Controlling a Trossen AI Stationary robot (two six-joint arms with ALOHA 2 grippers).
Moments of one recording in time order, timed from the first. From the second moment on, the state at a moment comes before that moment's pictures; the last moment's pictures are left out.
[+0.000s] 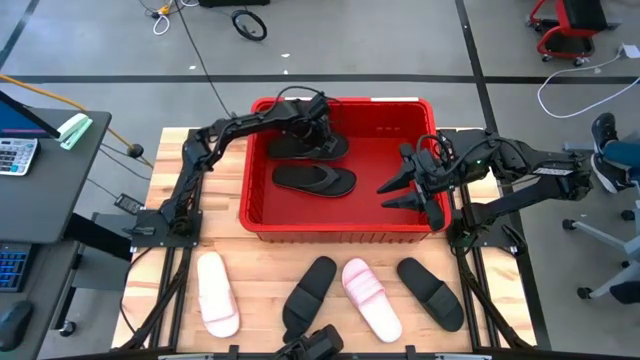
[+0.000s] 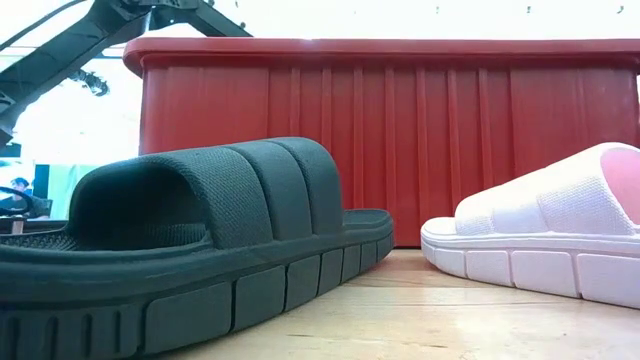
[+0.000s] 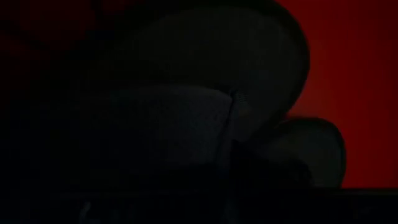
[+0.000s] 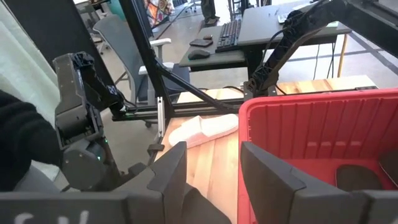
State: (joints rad) left arm 0.57 2.20 1.85 -0.76 0.13 -0.43; right arm 0.07 1.08 1.40 -0.58 -0.17 0.21
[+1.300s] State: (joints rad) left arm 0.59 2.16 1.85 -0.84 0.04 -0.39; right arm 0.07 1.08 1.40 -0.58 -0.18 0.30
